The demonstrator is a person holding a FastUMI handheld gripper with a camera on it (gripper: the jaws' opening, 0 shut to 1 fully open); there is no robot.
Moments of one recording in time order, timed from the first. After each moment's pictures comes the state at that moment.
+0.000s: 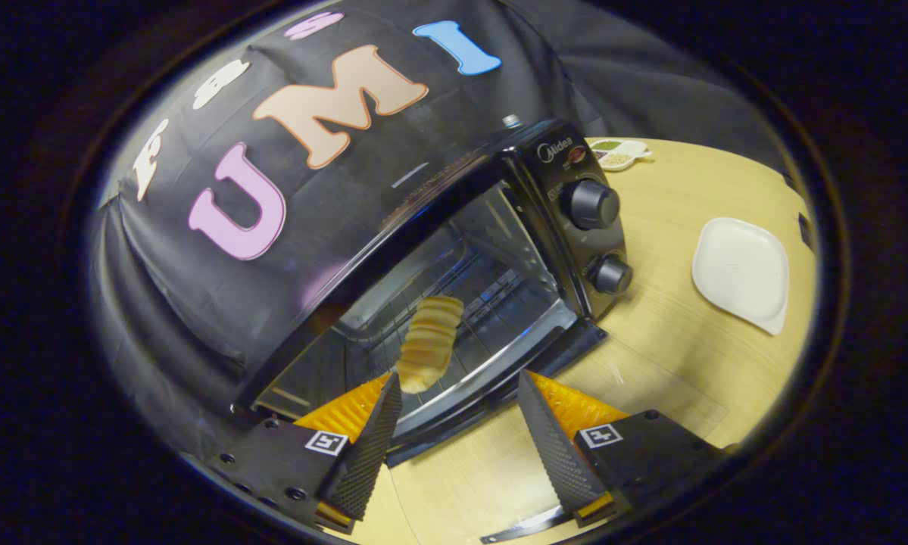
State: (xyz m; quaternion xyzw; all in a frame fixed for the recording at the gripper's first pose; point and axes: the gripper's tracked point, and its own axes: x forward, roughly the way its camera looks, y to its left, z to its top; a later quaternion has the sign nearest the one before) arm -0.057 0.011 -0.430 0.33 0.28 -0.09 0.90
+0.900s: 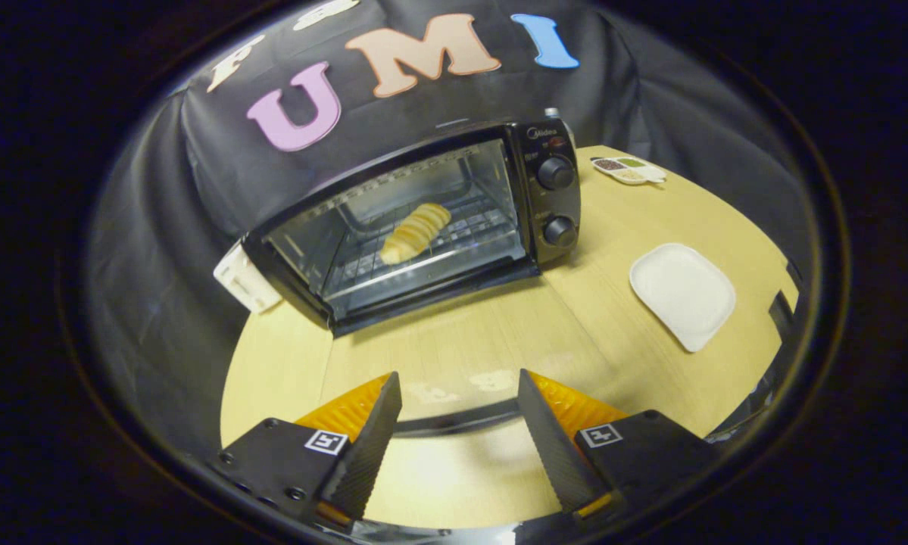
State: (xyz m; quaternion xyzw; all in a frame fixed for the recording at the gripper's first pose) arm -0.190 0.001 -0.455 0.14 0.38 -0.01 0.92
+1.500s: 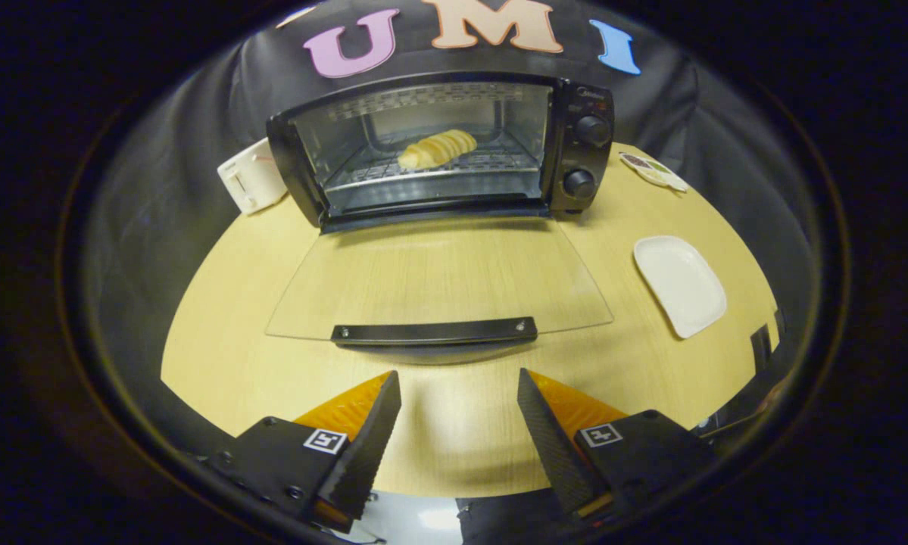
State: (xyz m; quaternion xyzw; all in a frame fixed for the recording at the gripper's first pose) arm -0.225 0.000 -0.505 0.02 0.45 0.02 0.89
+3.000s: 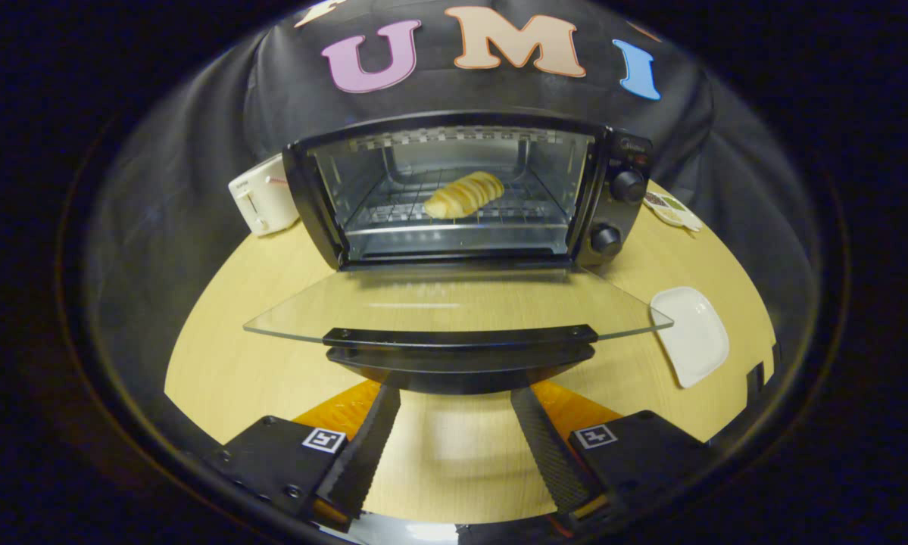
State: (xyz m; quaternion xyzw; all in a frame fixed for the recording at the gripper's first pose) arm -0.175 0.027 -0.458 0.02 0.38 0.03 0.92
